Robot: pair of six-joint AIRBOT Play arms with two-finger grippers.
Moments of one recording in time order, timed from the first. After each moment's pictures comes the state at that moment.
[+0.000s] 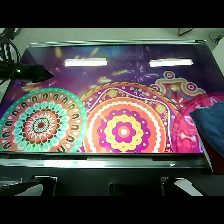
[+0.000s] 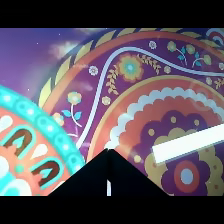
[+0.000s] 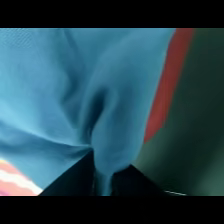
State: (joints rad) left arm 0.03 -1.31 1.62 1.04 -1.27 -1.38; right arm -1.18 -1.18 1.26 -1.54 1.68 1.77
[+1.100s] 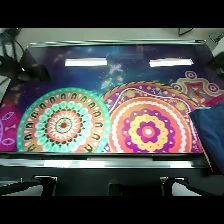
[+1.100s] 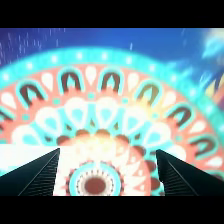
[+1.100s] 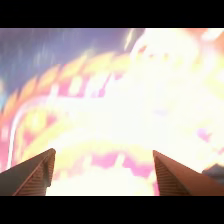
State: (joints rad) left arm -0.05 -1.41 1.69 1.51 -1.37 -1.62; right arm -0.30 -1.38 1.74 -1.27 1.37 1.70
